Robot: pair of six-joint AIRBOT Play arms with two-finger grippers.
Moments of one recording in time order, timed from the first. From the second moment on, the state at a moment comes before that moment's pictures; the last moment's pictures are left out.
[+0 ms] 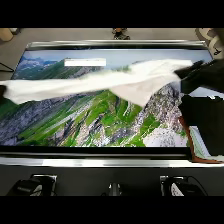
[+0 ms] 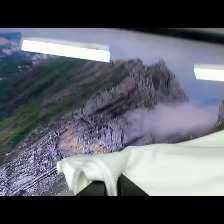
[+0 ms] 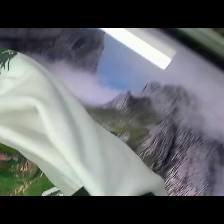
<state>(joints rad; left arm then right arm) -0.15 -0.59 1.25 1.72 -1.16 -1.87 -0.12 -0.87 1.35 -0.95 1.06 0.78</state>
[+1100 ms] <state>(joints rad) -0.11 -0.56 0.48 1.27 -1.00 -1.96 -0.12 -1.11 0.82 -0.95 0.95 0.85</state>
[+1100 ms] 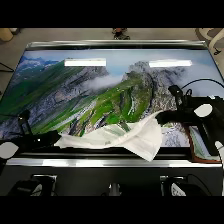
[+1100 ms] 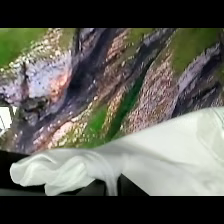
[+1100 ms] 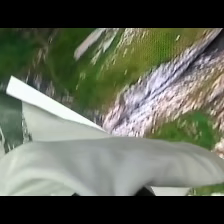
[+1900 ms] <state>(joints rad) 0.15 -1.00 0.72 1.32 -1.08 -1.74 -0.26 -1.27 0.95 -0.82 1.13 0.69</state>
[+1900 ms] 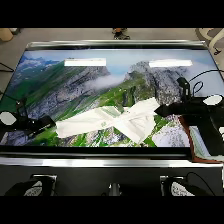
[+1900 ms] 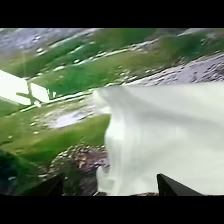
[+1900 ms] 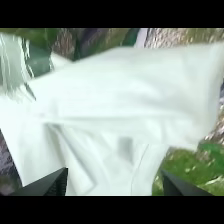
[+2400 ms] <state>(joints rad) 0.10 -1.00 0.51 1.09 -0.95 -1.68 -0.14 -1.26 0.84 -0.92 1.23 0.72</state>
